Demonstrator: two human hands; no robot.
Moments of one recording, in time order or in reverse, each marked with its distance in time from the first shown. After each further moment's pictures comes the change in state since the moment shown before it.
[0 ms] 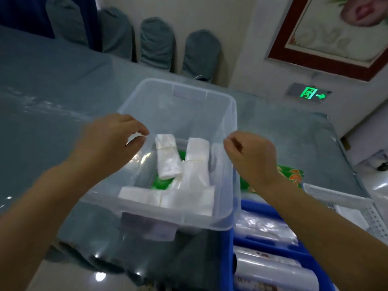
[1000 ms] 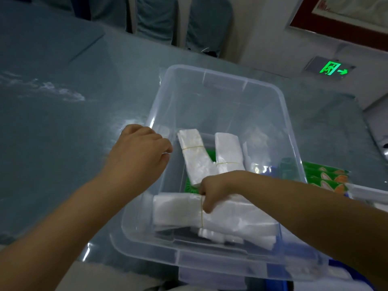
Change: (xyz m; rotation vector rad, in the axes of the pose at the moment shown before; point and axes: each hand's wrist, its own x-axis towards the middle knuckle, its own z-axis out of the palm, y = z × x) left_hand 0.032 -0.102 0.048 0.081 -0.168 0.170; right_hand 0.033 -0.075 0.183 -0.089 -1.662 0.122
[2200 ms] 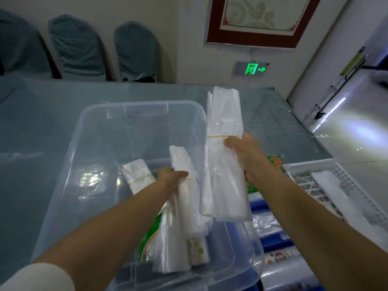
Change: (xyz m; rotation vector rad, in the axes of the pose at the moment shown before) left_hand 0.123 0.138 0.168 -1.241 -0.519 -0.945; right_hand -0.141 0.114 -0.009 1.647 1.301 -0.013
